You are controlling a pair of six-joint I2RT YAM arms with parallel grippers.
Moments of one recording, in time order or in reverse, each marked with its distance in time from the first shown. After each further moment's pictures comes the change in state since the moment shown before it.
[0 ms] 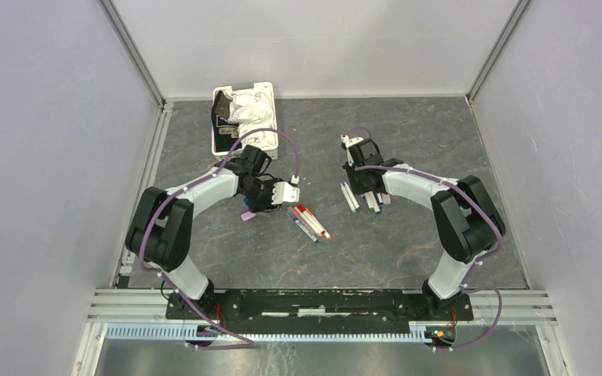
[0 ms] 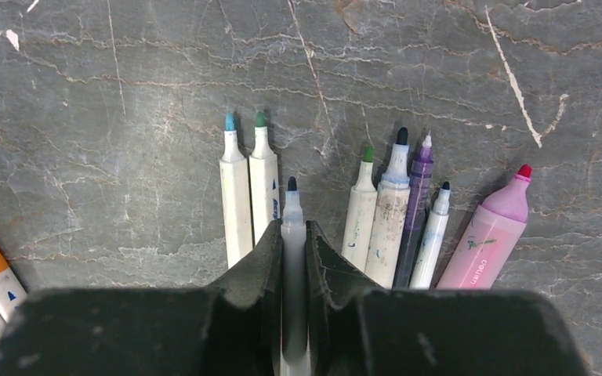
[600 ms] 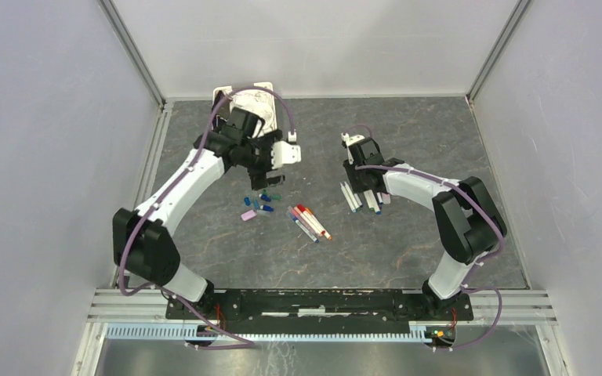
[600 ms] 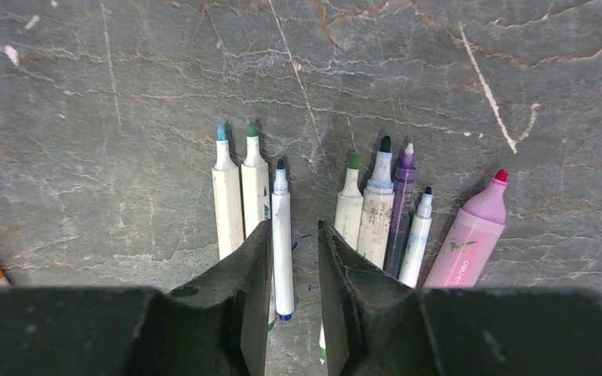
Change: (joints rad) left arm 0.000 -0.096 0.311 -0.206 0.047 -0.121; right arm 0.000 0.004 0.003 0.018 0.032 -0.013
